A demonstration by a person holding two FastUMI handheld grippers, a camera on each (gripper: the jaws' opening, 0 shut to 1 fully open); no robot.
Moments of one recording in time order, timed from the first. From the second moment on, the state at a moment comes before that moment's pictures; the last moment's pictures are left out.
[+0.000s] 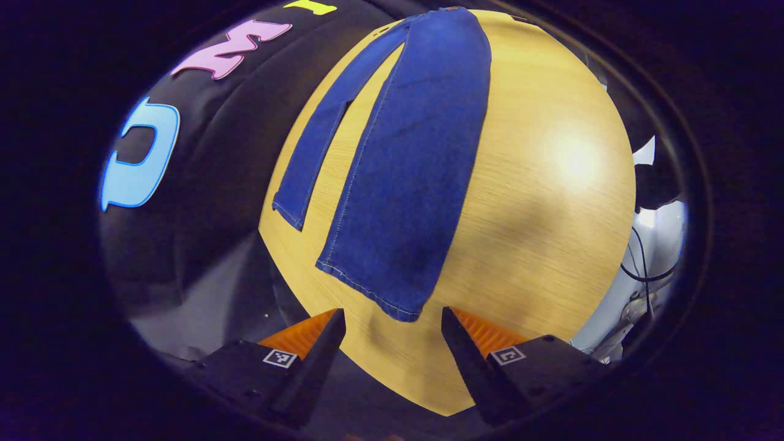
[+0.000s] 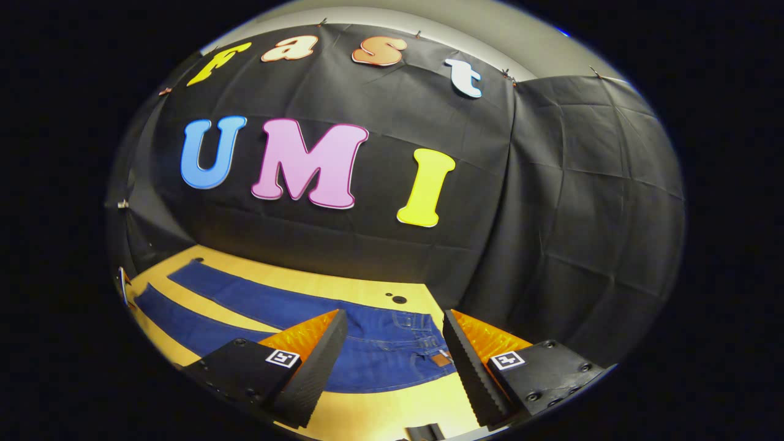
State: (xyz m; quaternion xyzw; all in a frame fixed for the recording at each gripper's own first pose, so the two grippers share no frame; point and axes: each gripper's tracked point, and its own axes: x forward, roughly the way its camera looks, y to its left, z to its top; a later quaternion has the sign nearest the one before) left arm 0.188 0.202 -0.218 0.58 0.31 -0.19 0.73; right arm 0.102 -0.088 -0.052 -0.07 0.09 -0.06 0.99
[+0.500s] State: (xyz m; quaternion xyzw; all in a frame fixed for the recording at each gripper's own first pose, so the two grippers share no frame) left arm 0.229 0.184 -0.227 0.58 0.35 -0.27 0.69; right arm 0.154 -0.169 -0.082 -0.18 0.11 -0.08 0.97
